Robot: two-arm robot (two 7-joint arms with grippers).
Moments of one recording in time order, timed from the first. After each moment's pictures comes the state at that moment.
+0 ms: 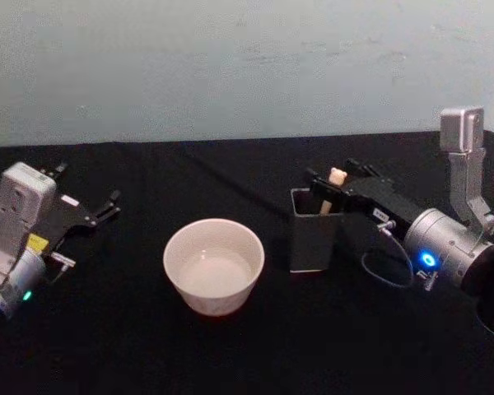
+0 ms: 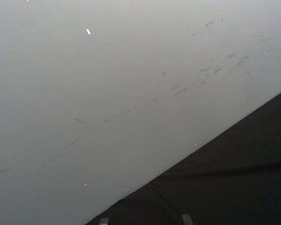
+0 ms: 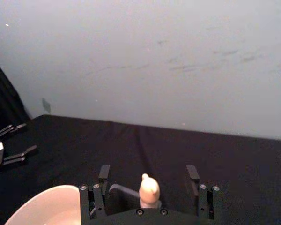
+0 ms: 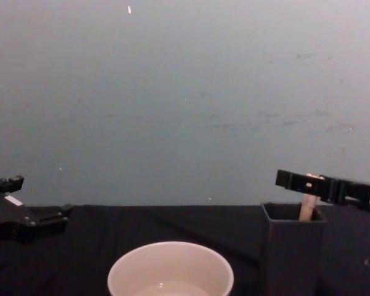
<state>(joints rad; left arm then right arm) -0.20 0.60 0.45 -1.41 -0.25 -0.12 0.03 0.23 0.43 -0.36 -1.50 0.68 0.18 0.26</state>
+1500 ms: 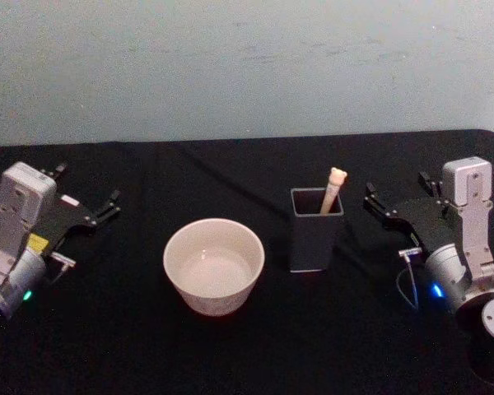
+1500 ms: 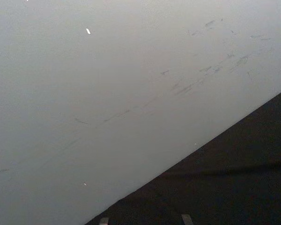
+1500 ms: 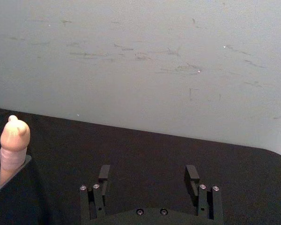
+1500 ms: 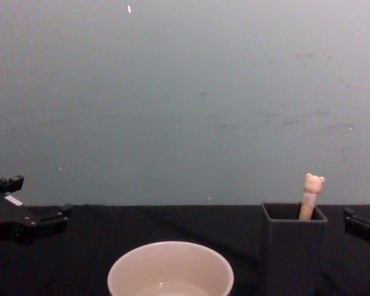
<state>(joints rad) -0.20 0.60 0.45 -1.41 -0.25 -0.12 0.03 0.14 0.31 -0.29 -1.38 0.22 -0.07 -0.07</state>
